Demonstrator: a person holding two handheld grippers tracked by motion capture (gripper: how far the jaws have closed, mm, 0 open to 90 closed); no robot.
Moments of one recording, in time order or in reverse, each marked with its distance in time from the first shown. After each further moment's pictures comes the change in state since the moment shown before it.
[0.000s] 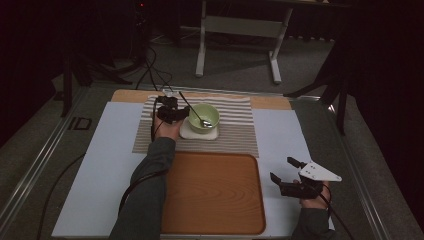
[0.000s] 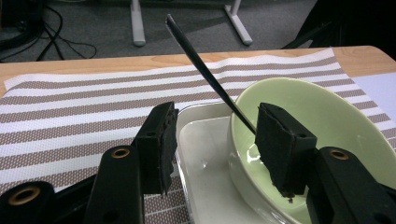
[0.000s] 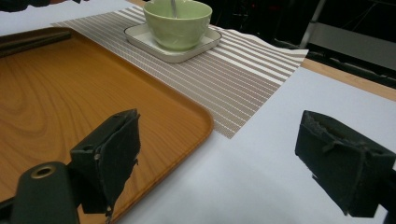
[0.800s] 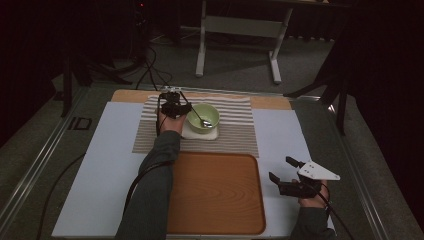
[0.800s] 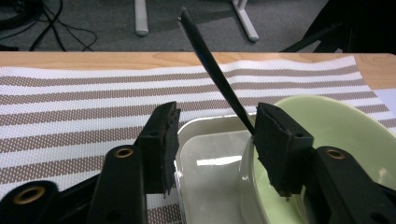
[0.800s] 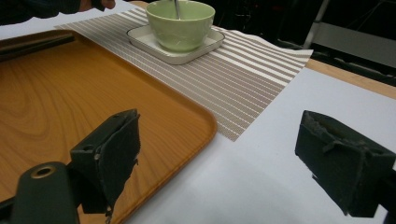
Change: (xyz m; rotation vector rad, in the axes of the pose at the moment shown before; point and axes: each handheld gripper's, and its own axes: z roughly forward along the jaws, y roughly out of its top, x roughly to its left) left arm 0.005 0.011 0.033 0.030 0.016 -0.066; right arm 0.000 0.000 0.004 -0.005 0.012 0.007
